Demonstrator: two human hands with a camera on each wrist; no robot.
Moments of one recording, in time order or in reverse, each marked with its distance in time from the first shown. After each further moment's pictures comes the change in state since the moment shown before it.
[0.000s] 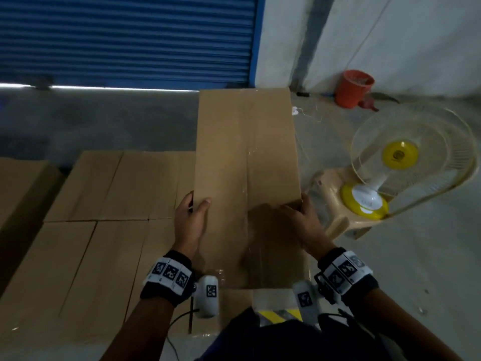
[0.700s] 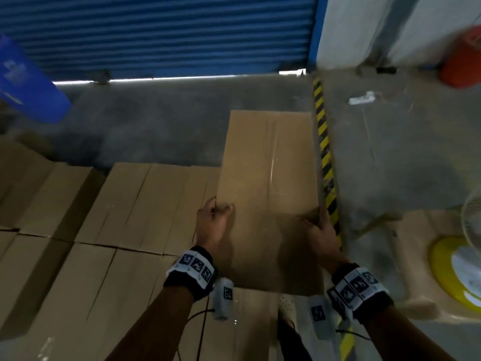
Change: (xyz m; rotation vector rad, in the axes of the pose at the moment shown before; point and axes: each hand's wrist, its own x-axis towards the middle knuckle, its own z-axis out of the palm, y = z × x) left_hand 0.319 -0.030 0.145 0.303 0.117 -0.190; right_hand 0.380 -0.004 0.019 -0.149 -0.101 0.109
